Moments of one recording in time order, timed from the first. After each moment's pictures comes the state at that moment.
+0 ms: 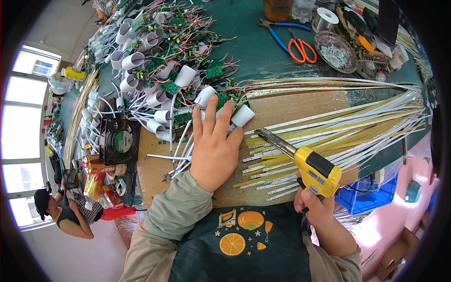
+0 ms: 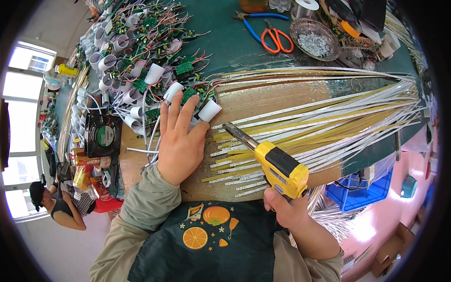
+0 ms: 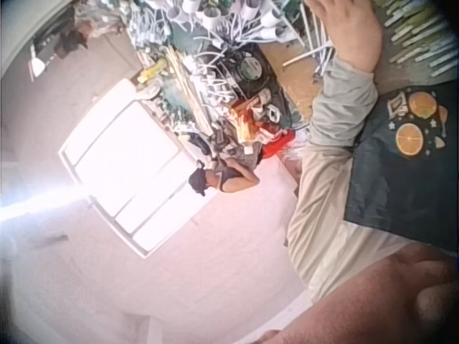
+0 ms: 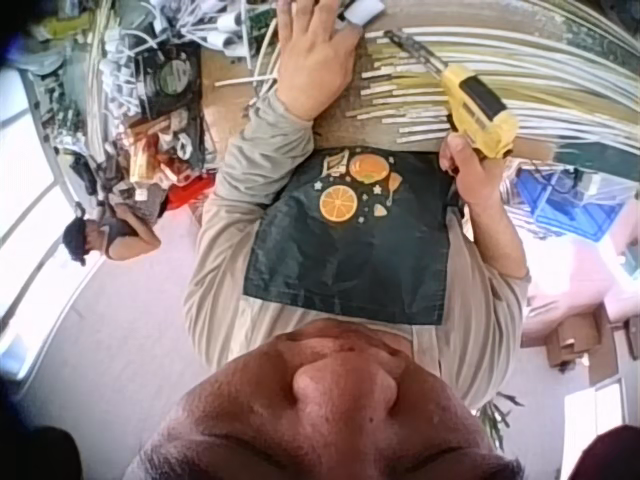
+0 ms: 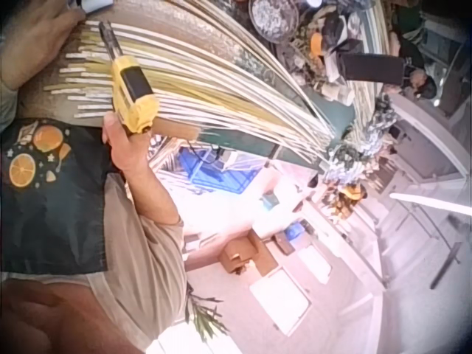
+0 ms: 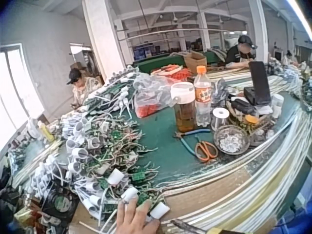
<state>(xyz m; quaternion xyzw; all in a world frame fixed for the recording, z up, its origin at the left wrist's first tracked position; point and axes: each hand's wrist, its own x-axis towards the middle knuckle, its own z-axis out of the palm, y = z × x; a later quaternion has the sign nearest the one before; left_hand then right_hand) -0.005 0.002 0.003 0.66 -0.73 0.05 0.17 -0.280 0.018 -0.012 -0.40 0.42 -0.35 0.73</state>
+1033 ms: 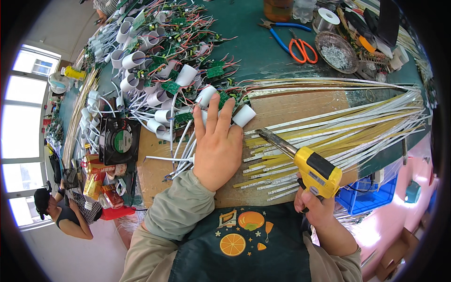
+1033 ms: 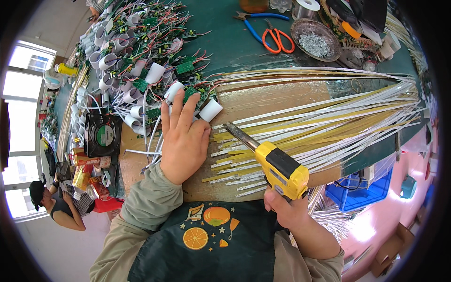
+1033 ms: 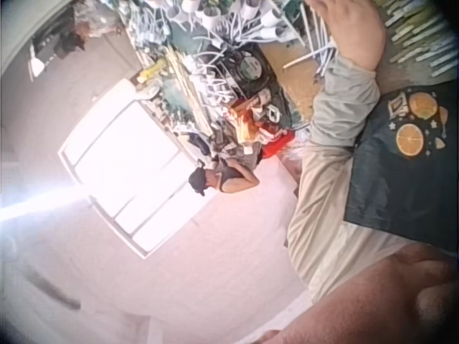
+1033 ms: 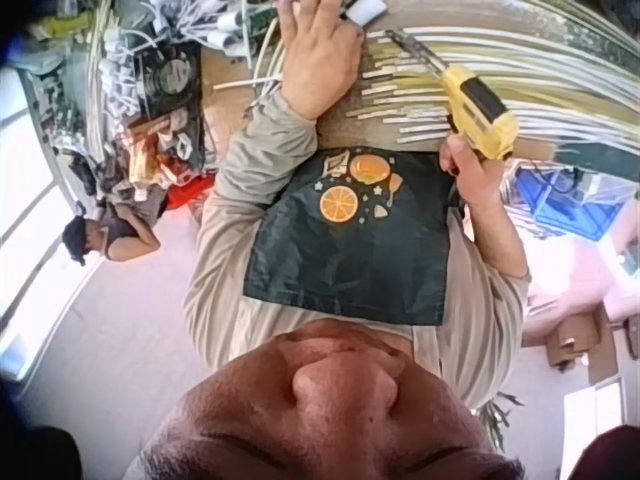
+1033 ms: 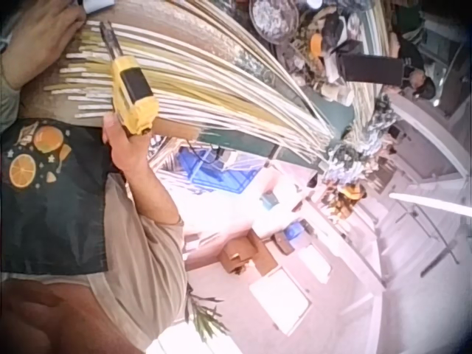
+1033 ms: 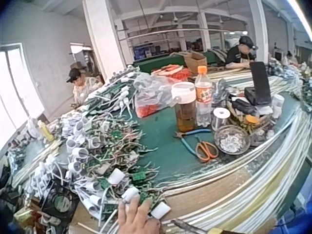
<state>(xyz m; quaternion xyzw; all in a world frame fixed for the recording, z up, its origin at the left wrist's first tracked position) -0.009 -0.001 0.000 0.67 -0.72 0.05 0.17 -0.282 0.019 -0.015 -0.40 0.41 -0.35 0.74</state>
